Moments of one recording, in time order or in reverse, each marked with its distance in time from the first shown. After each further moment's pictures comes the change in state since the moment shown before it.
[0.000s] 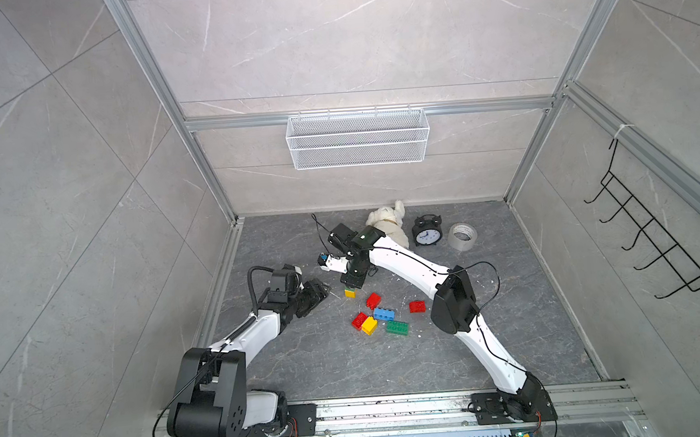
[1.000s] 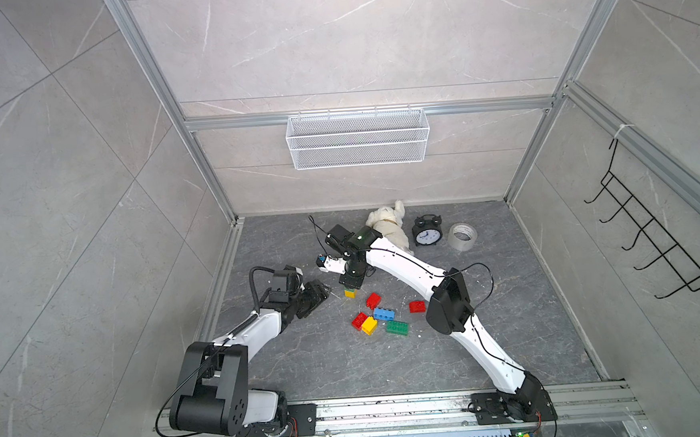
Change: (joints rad) left arm 0.000 0.035 -0.004 0.022 0.005 0.000; right arm 0.010 0.063 0.103 -0.068 0.012 0.005
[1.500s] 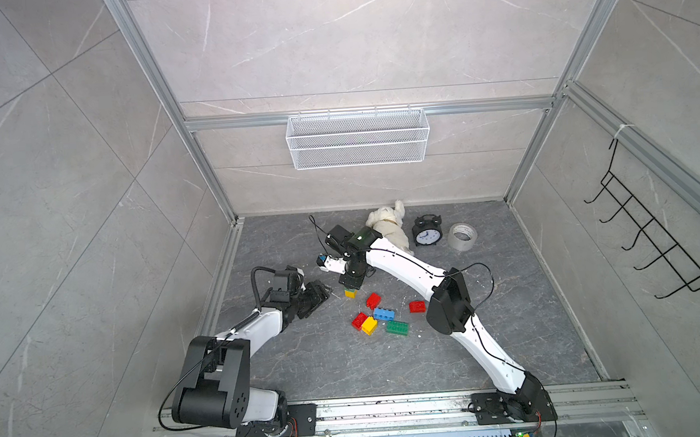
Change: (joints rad) left arm 0.000 0.031 0.000 0.021 0.018 0.000; right arm 0.001 -0.004 -0.020 0.010 0.007 0.035
